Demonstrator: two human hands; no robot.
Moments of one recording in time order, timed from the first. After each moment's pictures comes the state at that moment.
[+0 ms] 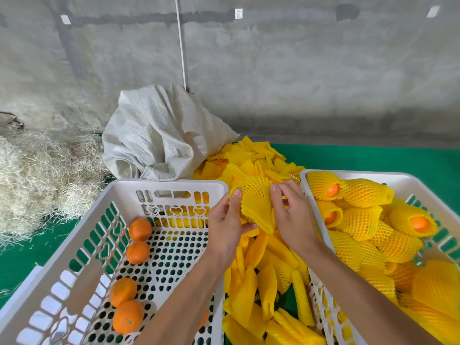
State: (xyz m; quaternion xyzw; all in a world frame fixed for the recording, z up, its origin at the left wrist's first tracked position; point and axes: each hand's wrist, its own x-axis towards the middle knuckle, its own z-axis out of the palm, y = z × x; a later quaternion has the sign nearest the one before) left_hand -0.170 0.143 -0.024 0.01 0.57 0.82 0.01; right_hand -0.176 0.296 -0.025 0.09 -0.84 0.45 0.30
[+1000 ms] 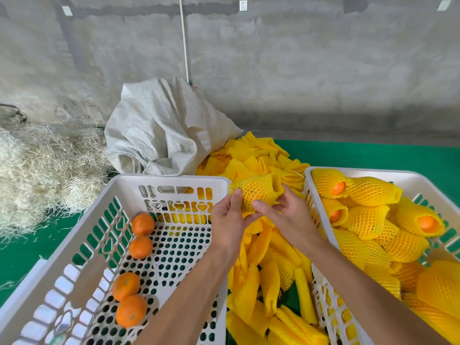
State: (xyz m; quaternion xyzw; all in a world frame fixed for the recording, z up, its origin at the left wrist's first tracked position) left_hand -0.169 0.145 -0.018 -0.04 0.53 0.85 0.01; right_hand -0.179 0.295 -0.034 0.08 -0.76 0.64 0.08
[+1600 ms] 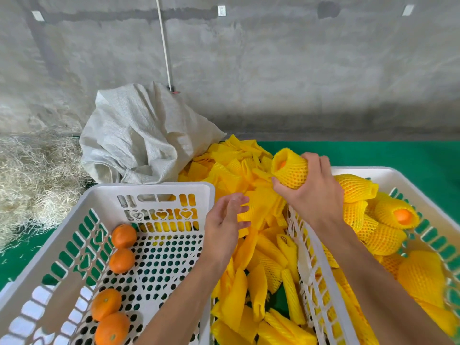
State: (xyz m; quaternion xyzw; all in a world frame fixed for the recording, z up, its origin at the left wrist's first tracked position) left_hand -0.170 0.155 -0.030 0.03 0.63 0.77 -0.01; right_hand -0.191 0.356 0.005 -0.08 -0.91 0.19 0.35
